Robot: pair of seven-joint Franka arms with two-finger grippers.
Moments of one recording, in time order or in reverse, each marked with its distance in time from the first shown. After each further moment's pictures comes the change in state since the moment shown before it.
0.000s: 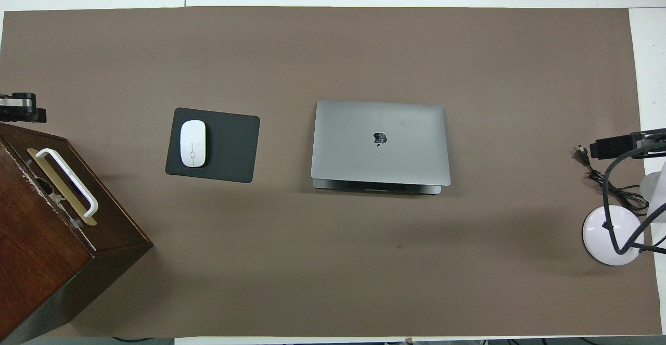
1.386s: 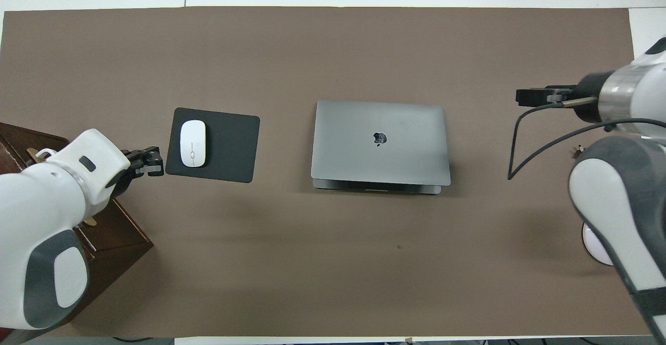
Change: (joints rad) left arm -0.210 -0.306 -0.007 -0.786 -0.072 0.781 -0.010; right arm 0.082 0.134 0.017 -0.209 0.135 0.648 0.079
